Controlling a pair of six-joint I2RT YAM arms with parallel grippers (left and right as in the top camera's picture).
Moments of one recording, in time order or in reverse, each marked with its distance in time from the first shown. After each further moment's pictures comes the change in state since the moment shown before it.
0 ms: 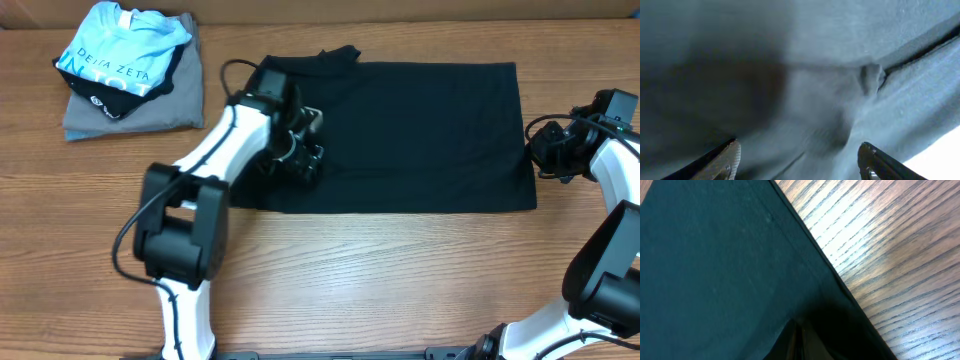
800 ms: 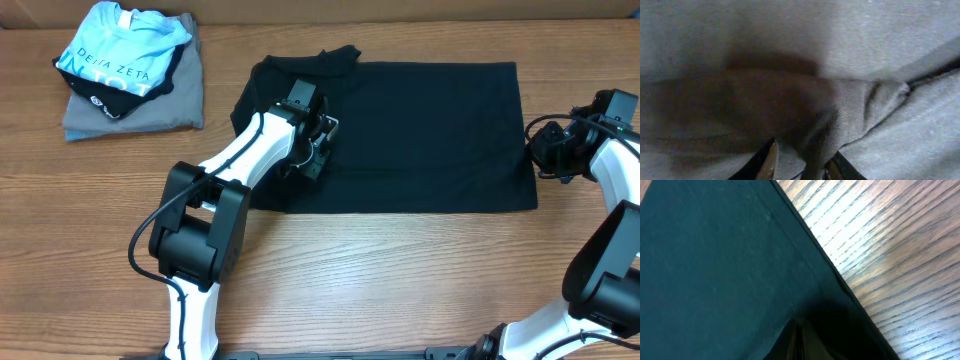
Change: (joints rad) left arm -0.087 0.017 0.003 0.029 -0.188 -0.045; right arm 0.000 0.000 0.000 -0.002 0.000 0.000
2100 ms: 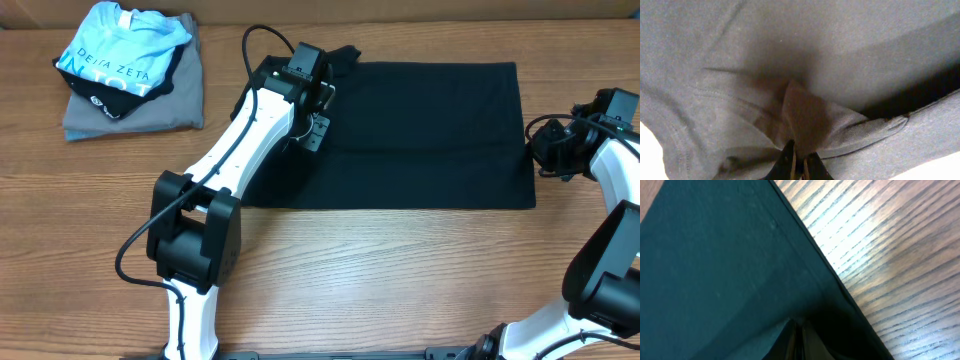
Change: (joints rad) left arm 0.000 -0.017 0.256 -0.215 -0.132 -0.059; right arm 0.000 0.000 0.000 0.029 0.000 -0.001
